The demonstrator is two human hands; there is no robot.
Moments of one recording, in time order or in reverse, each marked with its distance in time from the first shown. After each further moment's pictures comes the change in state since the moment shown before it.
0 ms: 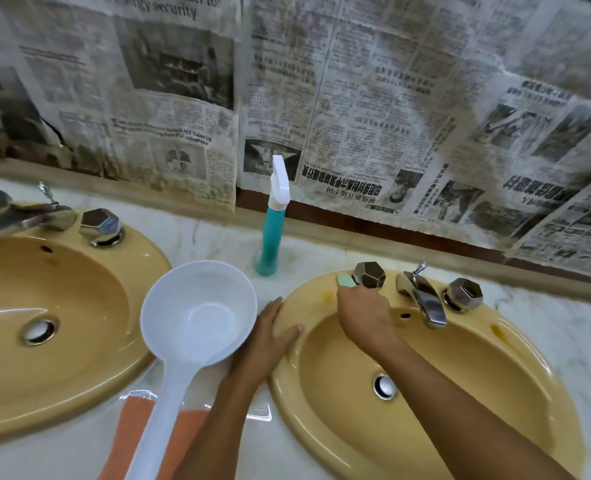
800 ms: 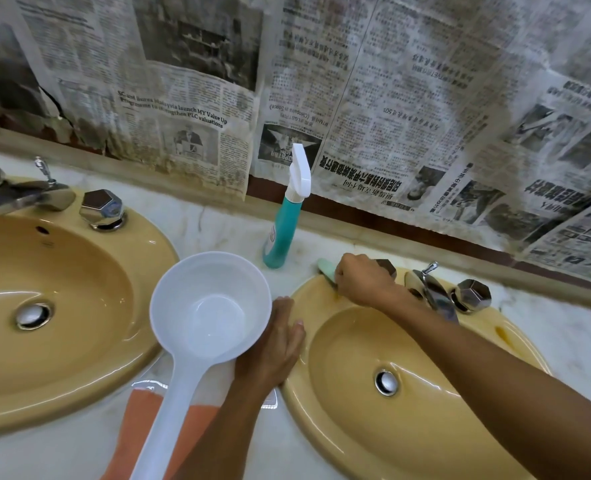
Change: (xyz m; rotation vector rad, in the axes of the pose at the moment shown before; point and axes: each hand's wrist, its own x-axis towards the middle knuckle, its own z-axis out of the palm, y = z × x) left_hand 0.004 -0.029 0.015 0.335 0.198 0.216; right_hand 0.052 -0.004 -0.019 0.242 -0.145 -0.045
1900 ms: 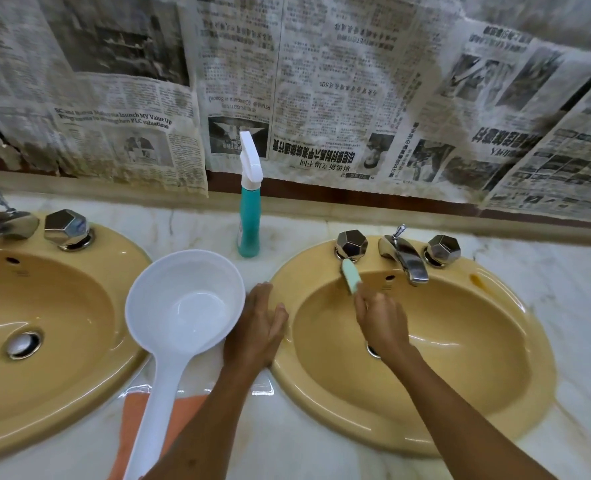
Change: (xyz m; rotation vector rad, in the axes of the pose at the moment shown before) left_hand -0.006 0.010 -0.011 -0.020 -0.047 0.002; right_hand -0.089 0.054 0.094 0.217 0.411 0.340
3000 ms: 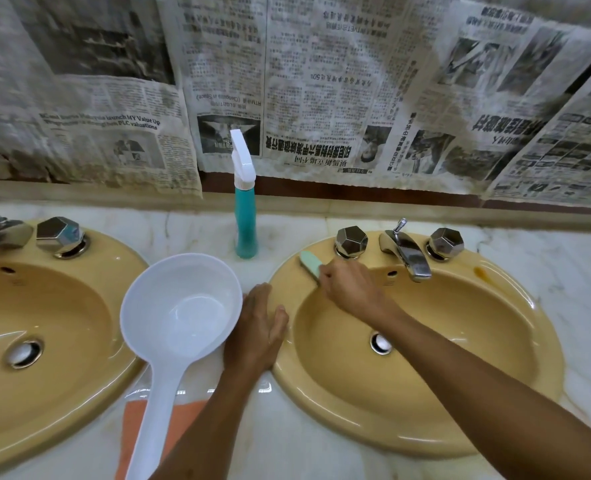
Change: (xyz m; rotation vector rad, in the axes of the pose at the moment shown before) left_hand 0.002 -0.001 0.004 -0.023 0.028 0.023; right_hand 0.047 -0.050 -0.012 -0.053 -0.219 -0.226
